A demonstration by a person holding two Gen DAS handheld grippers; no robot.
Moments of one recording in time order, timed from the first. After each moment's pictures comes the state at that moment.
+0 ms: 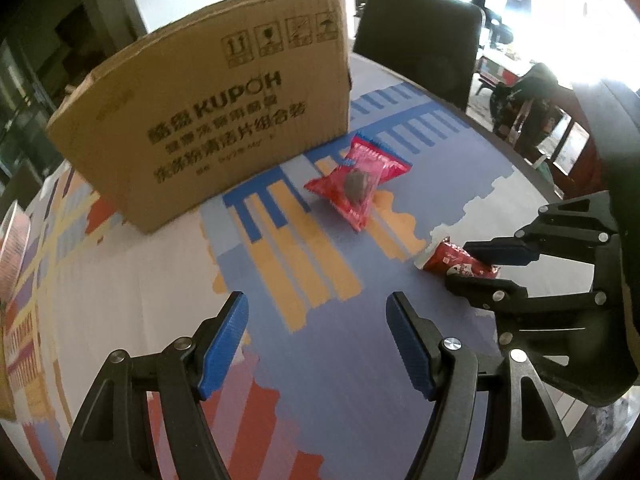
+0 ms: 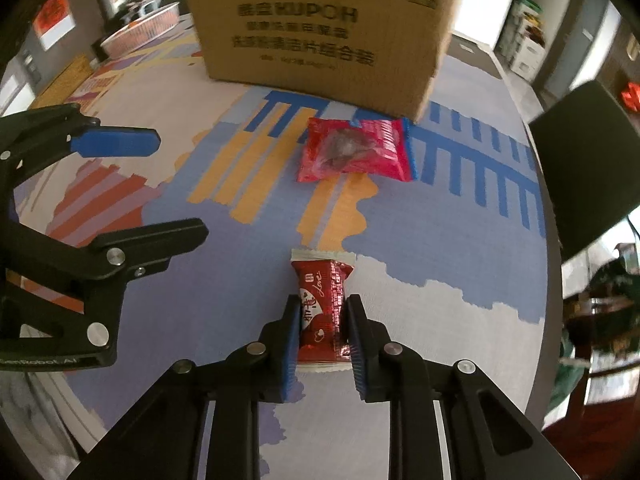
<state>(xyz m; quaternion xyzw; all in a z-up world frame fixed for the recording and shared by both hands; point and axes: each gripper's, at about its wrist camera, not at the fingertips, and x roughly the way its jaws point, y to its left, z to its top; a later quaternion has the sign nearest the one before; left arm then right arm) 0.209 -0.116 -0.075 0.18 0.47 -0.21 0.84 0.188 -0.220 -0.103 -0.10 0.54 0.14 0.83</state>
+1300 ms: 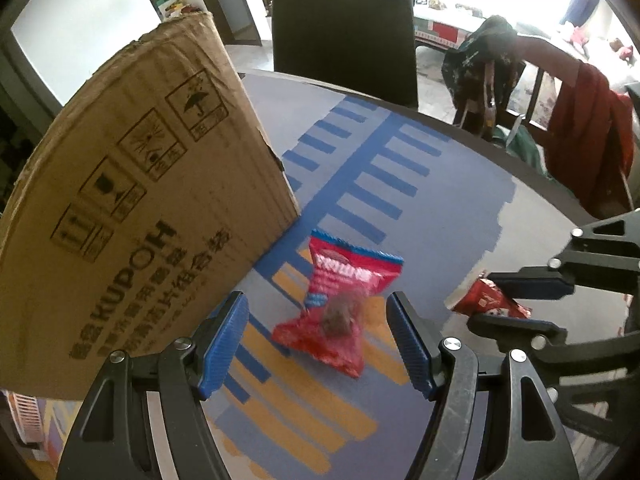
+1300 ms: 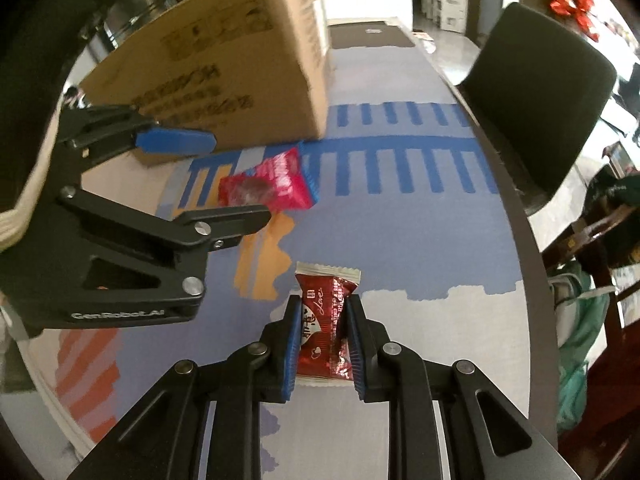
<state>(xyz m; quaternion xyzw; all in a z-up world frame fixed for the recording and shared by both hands) 0.290 -0.199 -0.083 0.30 0.45 -0.31 0.78 0.208 -0.268 -0.093 0.06 0.52 0.06 0.85</state>
